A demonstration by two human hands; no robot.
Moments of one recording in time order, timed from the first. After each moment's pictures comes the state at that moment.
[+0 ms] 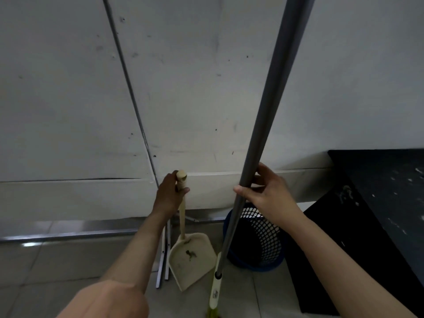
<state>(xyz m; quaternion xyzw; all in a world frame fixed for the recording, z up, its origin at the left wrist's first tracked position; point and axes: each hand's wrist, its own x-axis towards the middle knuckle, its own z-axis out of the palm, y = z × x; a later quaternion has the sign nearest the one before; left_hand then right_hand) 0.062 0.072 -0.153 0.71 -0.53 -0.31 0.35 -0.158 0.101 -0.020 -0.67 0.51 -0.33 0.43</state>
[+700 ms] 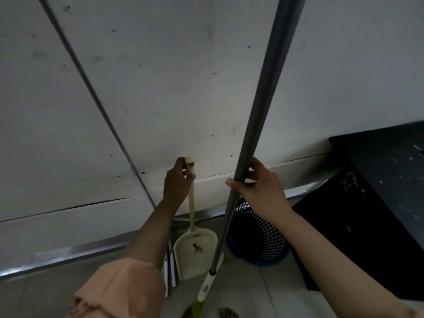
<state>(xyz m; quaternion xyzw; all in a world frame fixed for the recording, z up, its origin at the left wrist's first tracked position) 0.070 -0.039 -0.164 0.66 -0.56 -0.34 0.37 -0.109 0.030 -0.040 -0.61 0.60 -0.34 0.39</state>
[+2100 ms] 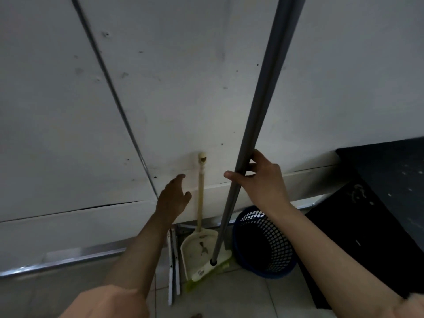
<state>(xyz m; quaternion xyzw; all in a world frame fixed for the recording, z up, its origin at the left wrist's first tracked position) 0.101 -0.009 -0.150 0.70 -0.62 -0.29 0.19 -0.091 0.020 -0.018 -0.62 0.61 -0.37 0.32</state>
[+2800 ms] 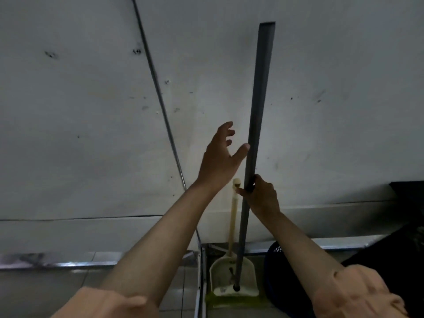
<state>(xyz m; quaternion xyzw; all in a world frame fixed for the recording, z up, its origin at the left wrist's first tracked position) 0.061 -0.020 0.025 0.60 -0.60 -0.26 0.47 -0.048 -0.032 -0.068 -0.65 0.63 -0.28 0.33</state>
